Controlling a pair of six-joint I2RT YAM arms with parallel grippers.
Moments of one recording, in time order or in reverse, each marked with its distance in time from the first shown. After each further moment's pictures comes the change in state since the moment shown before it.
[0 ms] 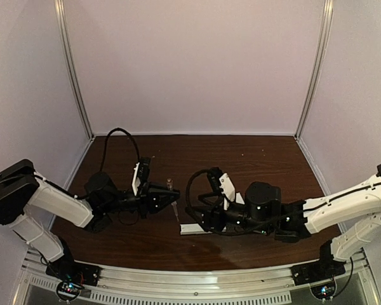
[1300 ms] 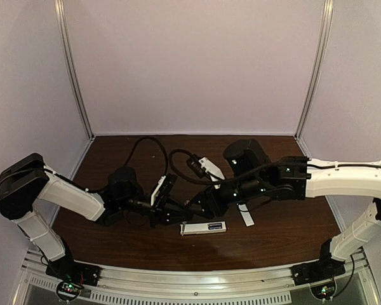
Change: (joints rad) left arm -0.045 0.106 0.175 -0.359 0.281 0.298; right arm -0.133 0.012 0.476 -0.892 -0.410 0.027
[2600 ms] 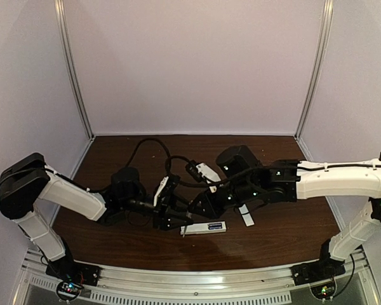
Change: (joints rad) left arm -0.011 0.009 0.015 -0.053 -0.042 0.034; right arm -0.004 0.070 0.002 -0.003 0.029 0.020
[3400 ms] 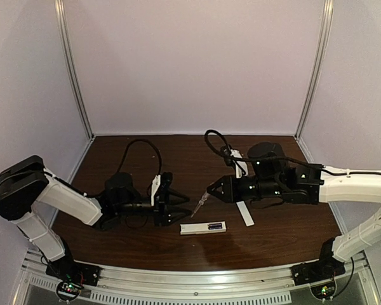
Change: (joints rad) left arm 0.000 -0.024 -0.087 0.099 -0.272 0.045; right arm -0.100 -0.206 -0.203 0.148 0.126 0.267
